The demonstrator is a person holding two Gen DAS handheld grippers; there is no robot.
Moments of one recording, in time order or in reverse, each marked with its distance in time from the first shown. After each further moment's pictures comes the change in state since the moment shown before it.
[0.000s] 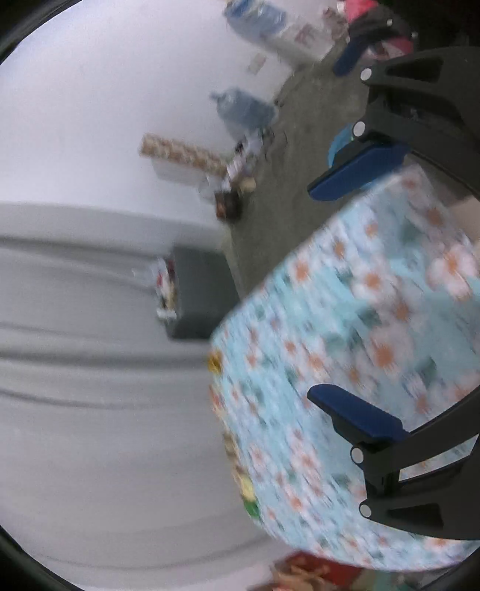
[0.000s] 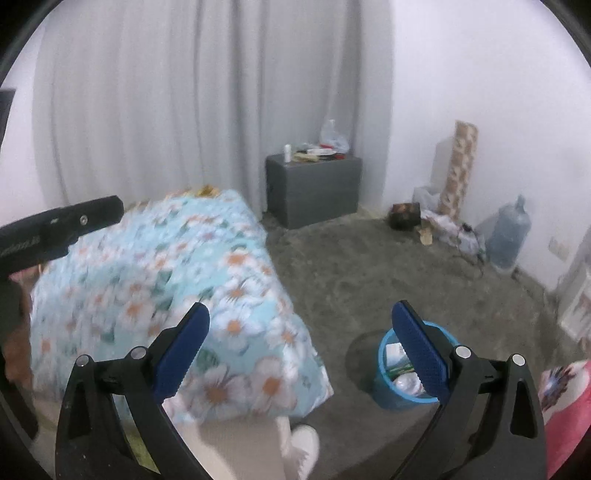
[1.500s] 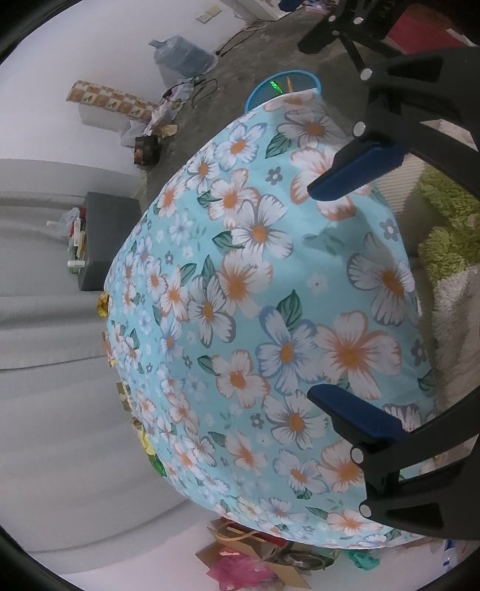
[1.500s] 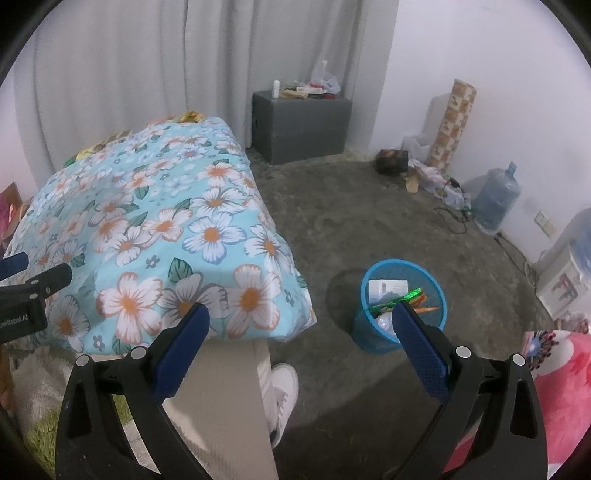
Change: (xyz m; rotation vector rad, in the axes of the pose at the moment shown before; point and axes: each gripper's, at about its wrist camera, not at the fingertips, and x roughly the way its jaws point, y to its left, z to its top) left arm 0.021 0.025 -0.088 0.000 0.317 0.174; right arm 0.008 0.011 -0.037 -0.023 0.241 -0.087
